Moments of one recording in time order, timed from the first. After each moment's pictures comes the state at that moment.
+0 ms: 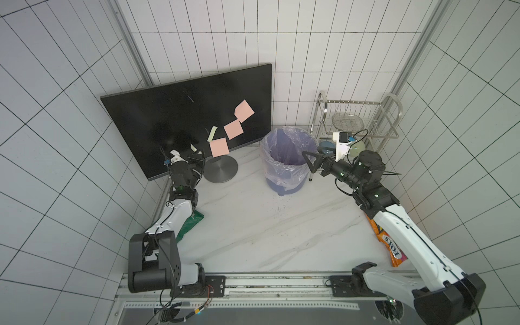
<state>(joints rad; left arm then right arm) 0.09 1.36 0.79 0.58 0.19 -1.27 0.46 1.12 1.09 0.01 -0.37 0.37</state>
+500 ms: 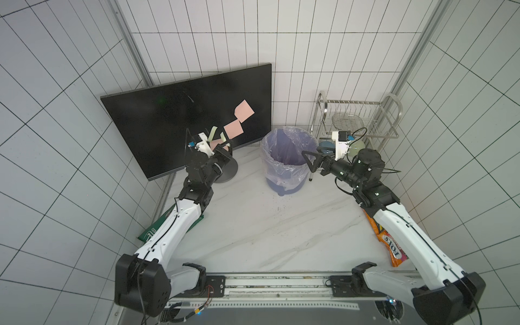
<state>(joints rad) -0.29 1.24 1.02 0.29 0.13 -0.96 0.46 1.13 1.13 -0.04 -0.37 0.37</state>
